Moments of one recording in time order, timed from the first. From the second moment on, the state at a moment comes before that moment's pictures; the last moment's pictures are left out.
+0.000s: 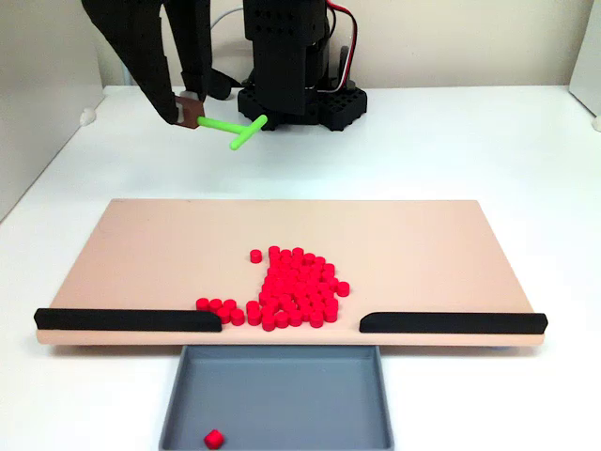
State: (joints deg) arm 25.6 94.0 95.0 94.1 -177.2
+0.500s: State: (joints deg) arm 28.3 92.5 95.0 90.7 -184.2
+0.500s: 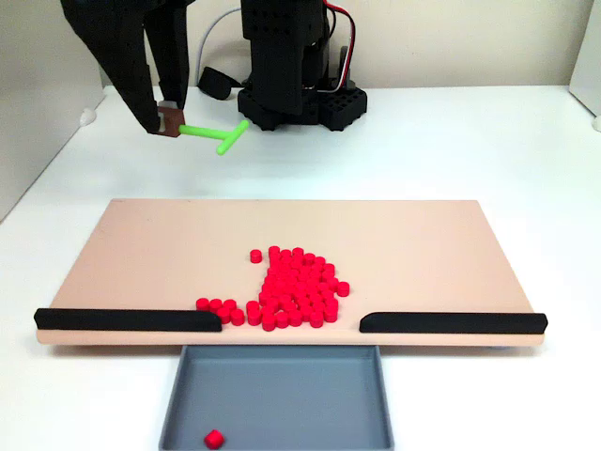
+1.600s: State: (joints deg) arm 32.8 81.4 88.2 82.7 -184.2
